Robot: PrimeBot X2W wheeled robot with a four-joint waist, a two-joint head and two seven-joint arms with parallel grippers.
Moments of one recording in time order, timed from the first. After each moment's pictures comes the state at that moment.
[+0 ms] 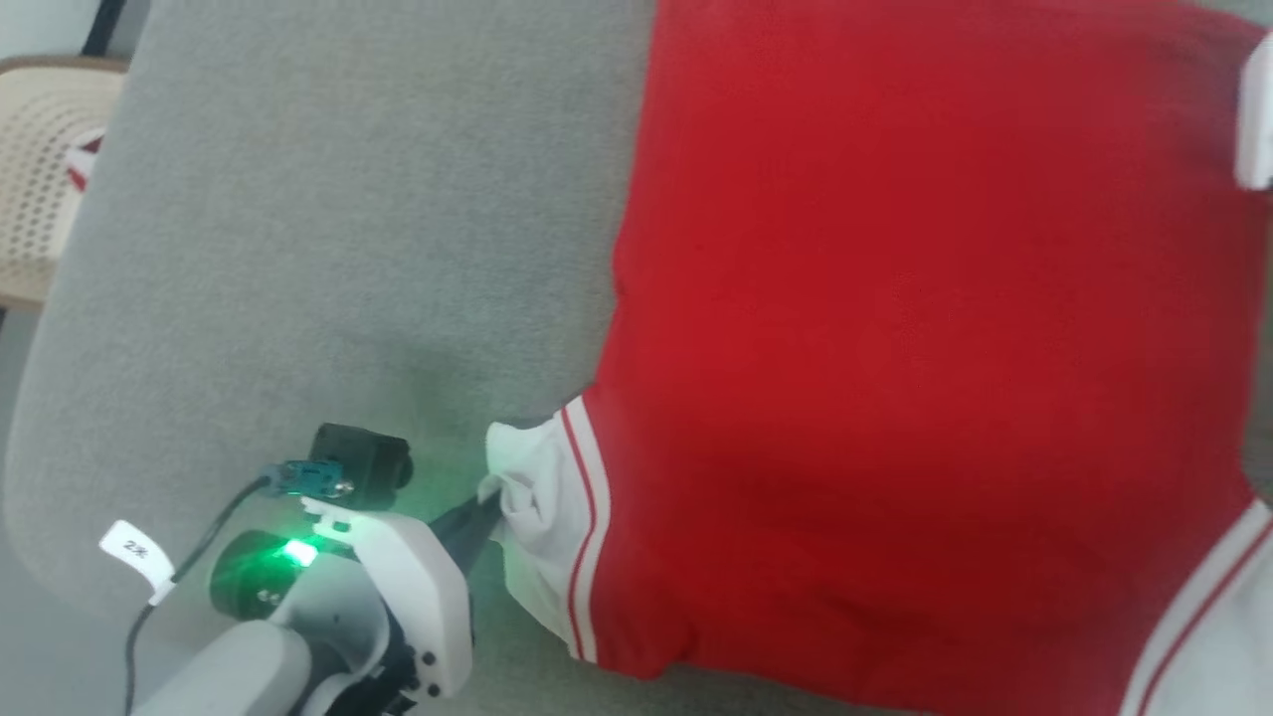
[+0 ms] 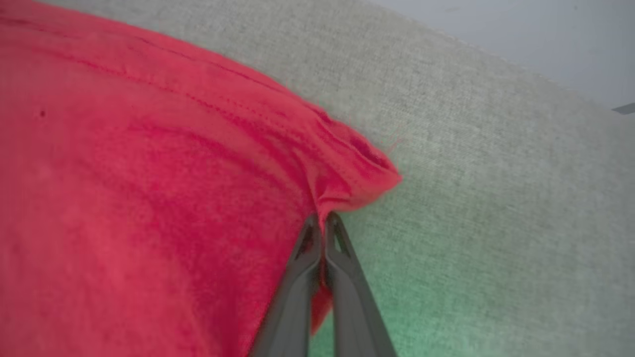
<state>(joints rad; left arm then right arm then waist) -0.29 0.60 -0.62 -0.13 -0.87 0.24 0.35 -1.18 -0.48 0.29 0.98 0.39 0.13 0.70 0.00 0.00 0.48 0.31</state>
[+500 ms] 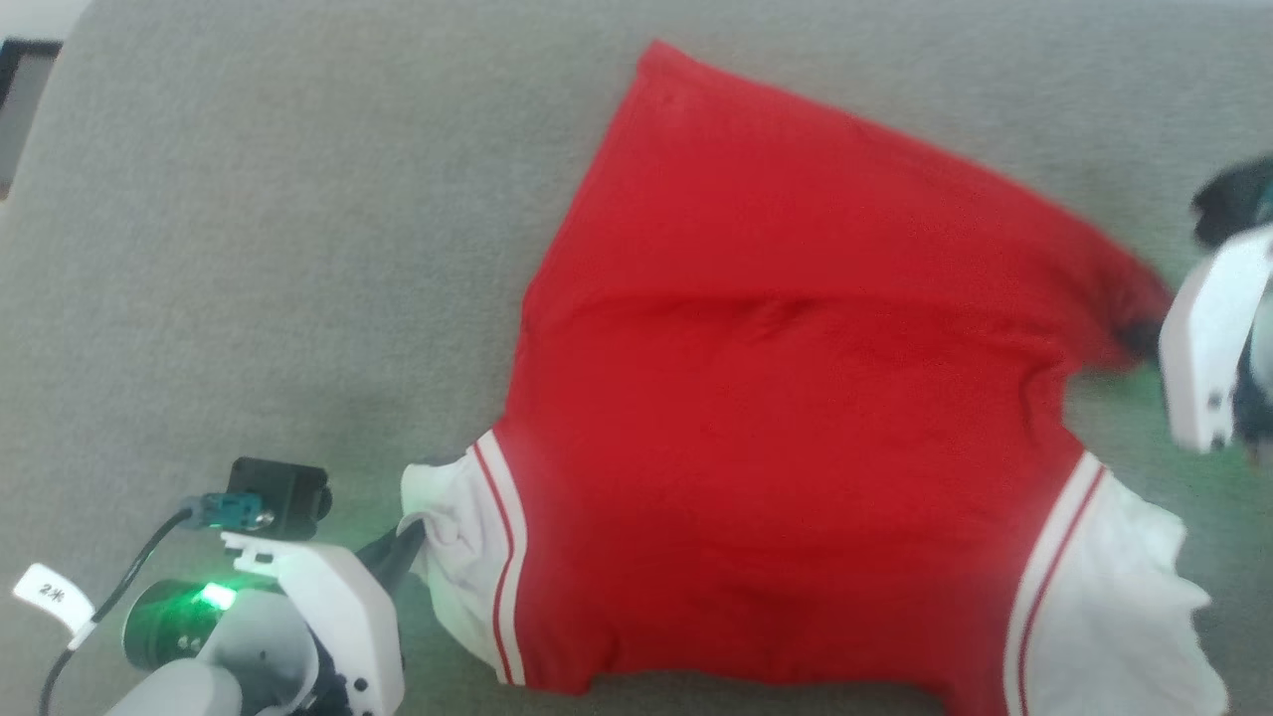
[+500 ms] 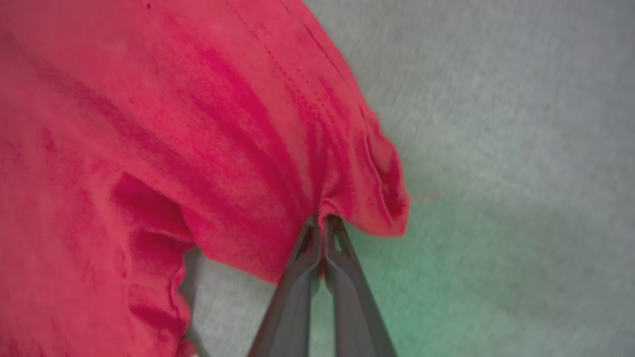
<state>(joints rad) -0.20 0.70 -0.56 -0.17 -0.90 0.30 0.35 -0.70 -0.67 0.43 0.38 0.76 0.13 0.76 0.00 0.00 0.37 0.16</state>
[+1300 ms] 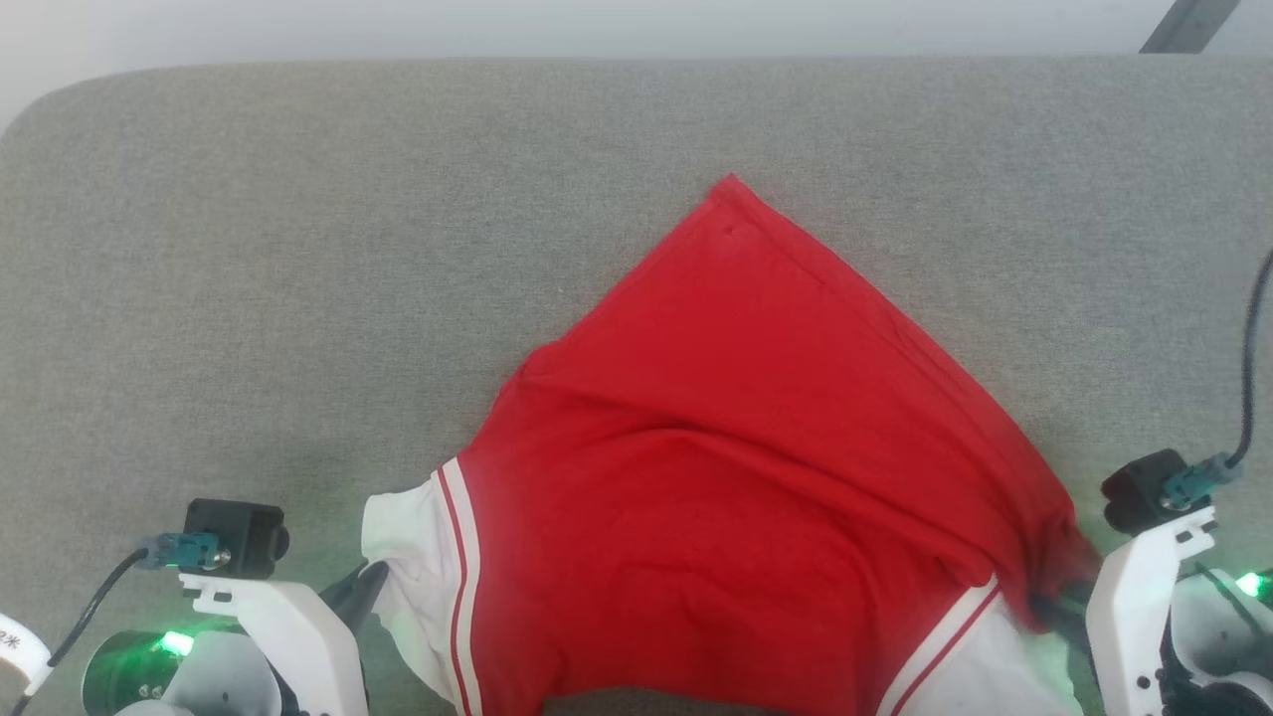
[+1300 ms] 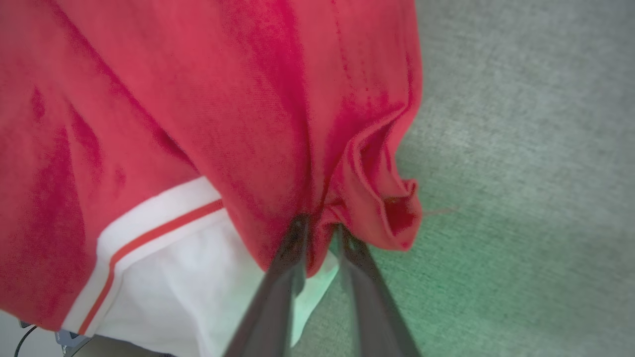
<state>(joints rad) -0.10 0.76 -0.51 -0.21 -0.94 0.33 0.33 -0.07 -0.54 0.19 0.01 0.64 0.13 0.81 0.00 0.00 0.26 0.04</state>
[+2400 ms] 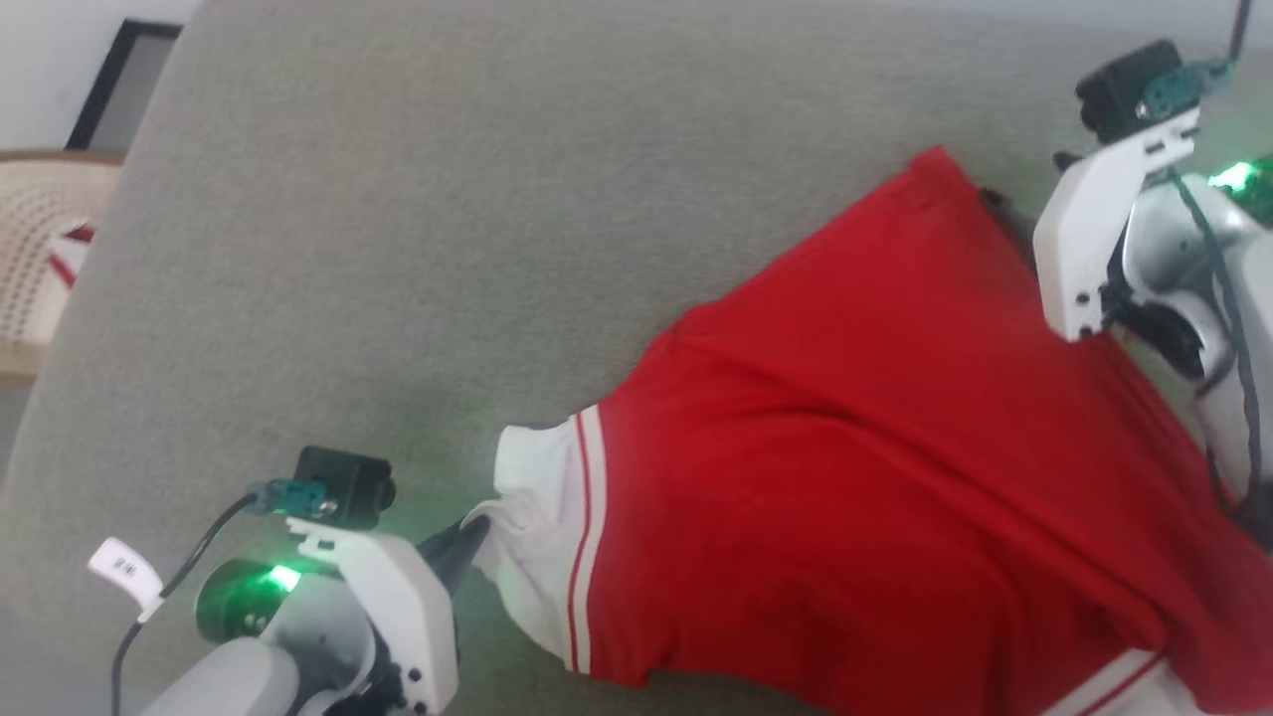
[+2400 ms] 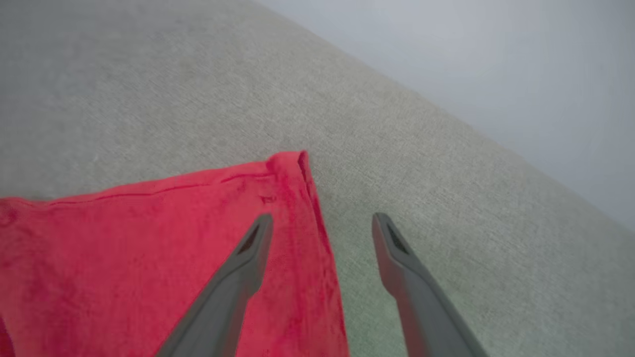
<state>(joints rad) -0.25 0.64 -0.62 -0.12 -0.91 0.23 0.34 -0.84 -0.45 0.42 0.44 0.48 0.13 0.56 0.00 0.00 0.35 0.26</state>
